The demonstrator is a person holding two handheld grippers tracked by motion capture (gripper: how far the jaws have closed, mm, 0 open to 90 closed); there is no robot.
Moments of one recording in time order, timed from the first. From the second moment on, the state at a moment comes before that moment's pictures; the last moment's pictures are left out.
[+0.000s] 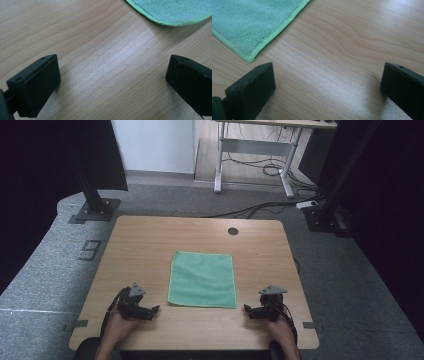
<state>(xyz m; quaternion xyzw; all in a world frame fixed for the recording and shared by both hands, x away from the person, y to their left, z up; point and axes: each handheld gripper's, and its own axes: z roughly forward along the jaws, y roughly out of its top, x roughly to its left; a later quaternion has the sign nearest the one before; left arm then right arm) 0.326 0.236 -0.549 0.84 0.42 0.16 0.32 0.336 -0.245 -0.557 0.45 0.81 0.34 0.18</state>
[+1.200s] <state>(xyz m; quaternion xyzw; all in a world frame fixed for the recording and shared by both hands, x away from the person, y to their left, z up) 0.411 0.190 -0.530 0.82 0.42 0.17 0.34 0.337 -0.224 -0.547 0.43 0.81 0.35 0.18</state>
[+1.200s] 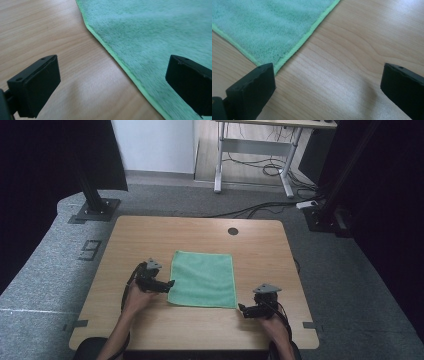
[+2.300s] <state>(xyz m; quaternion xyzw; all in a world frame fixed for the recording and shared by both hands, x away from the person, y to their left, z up) 0.356 0.186 -0.544 0.84 0.43 0.16 0.29 0.356 -0.192 -0.549 0.45 0.82 0.31 0.18</state>
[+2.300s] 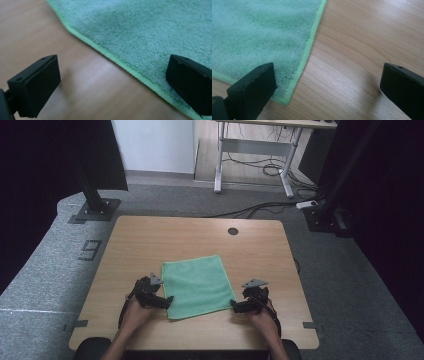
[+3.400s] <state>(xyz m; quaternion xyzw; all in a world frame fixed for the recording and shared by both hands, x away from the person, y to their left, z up) 0.430 0.221 -0.537 0.80 0.48 0.18 0.32 0.353 -0.203 -0.557 0.45 0.80 0.34 0.18</state>
